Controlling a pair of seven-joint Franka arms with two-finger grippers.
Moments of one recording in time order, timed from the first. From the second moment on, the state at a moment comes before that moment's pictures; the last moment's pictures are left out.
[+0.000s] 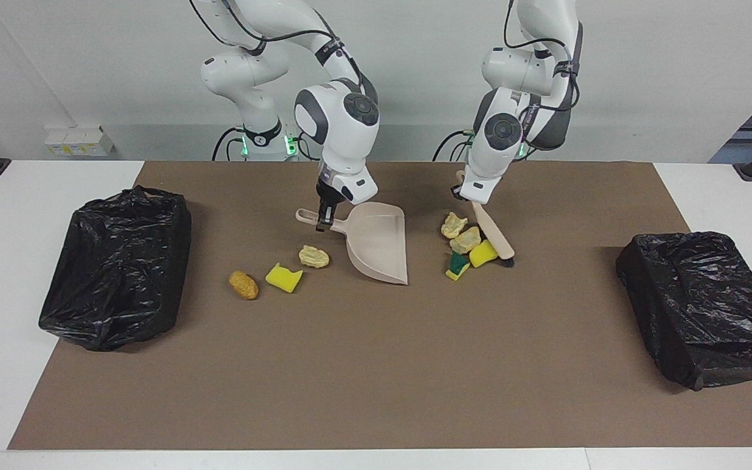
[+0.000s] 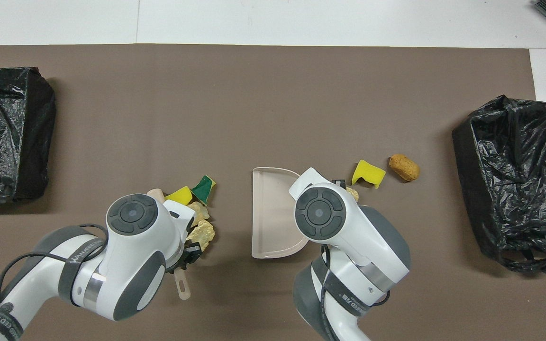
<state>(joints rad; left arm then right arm) -0.47 -0.08 -0.07 -2.35 -0.12 1.96 -0.74 0.53 0.10 0.03 -2.05 -0.31 1.99 -0.83</state>
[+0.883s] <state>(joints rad) -0.78 0.07 -0.08 -2.10 -0.27 2.07 -0.69 0.53 0.08 0.03 -2.09 -0.32 2.01 -0.83</state>
